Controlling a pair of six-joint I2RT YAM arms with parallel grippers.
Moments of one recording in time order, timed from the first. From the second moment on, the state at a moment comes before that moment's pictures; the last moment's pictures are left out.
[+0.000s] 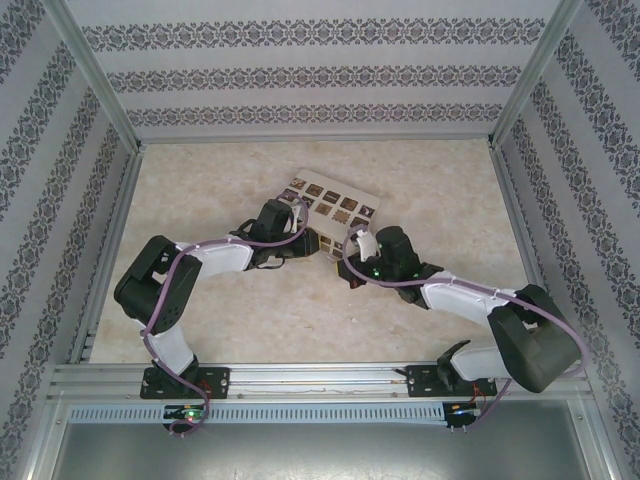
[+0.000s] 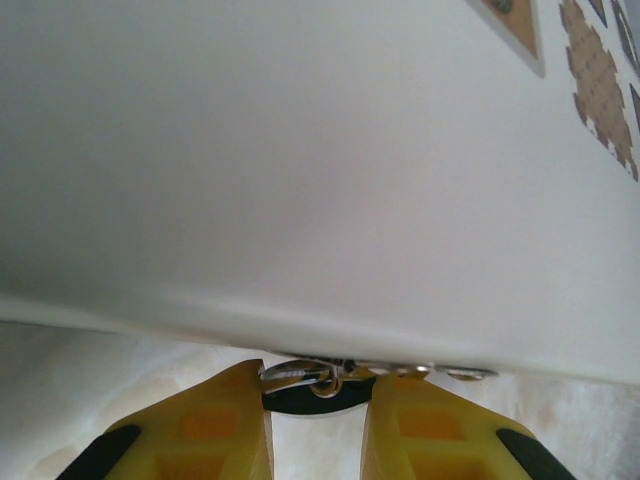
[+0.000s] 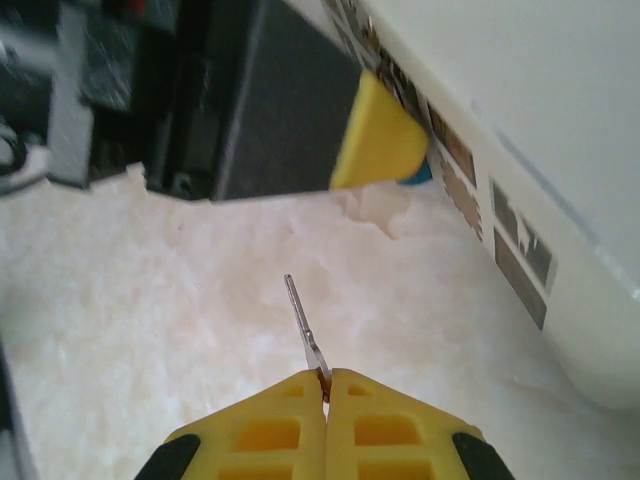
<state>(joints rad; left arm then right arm) -0.53 1.75 0.92 0.08 0.35 -0.66 0.57 1.34 0.51 0.21 -0.44 0.33</state>
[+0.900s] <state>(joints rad) -0.53 1.75 0.93 0.05 0.40 -0.75 0.67 1.57 0.43 0.55 -0.15 0.16</state>
